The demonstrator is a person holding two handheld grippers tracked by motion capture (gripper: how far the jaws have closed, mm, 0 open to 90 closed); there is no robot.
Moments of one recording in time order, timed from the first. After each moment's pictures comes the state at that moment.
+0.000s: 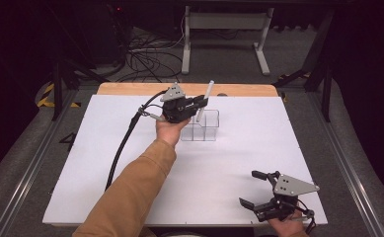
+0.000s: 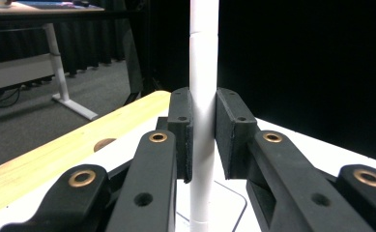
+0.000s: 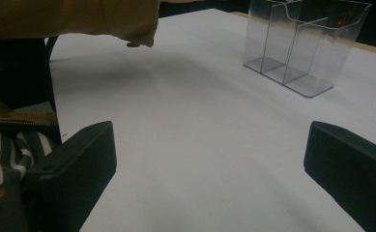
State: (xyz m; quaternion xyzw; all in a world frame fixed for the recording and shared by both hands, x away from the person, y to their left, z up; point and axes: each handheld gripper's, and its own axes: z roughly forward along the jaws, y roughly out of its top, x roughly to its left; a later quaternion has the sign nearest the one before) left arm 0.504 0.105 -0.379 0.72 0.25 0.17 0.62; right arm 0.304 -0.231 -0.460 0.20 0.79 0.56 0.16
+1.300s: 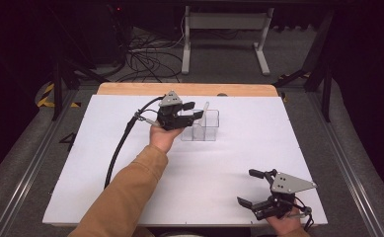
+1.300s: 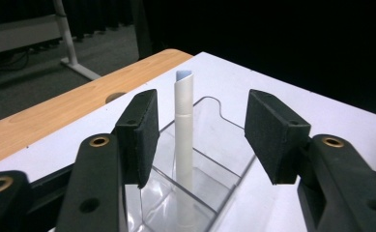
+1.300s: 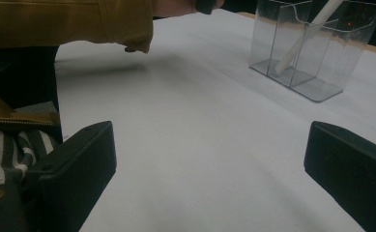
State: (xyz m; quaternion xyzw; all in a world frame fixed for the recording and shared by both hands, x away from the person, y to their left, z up) left arm 0.491 0.123 -0.388 0.76 0.27 0.16 0.57; right arm 0.310 -0.225 -0.459 0.19 0.79 0.56 0.15
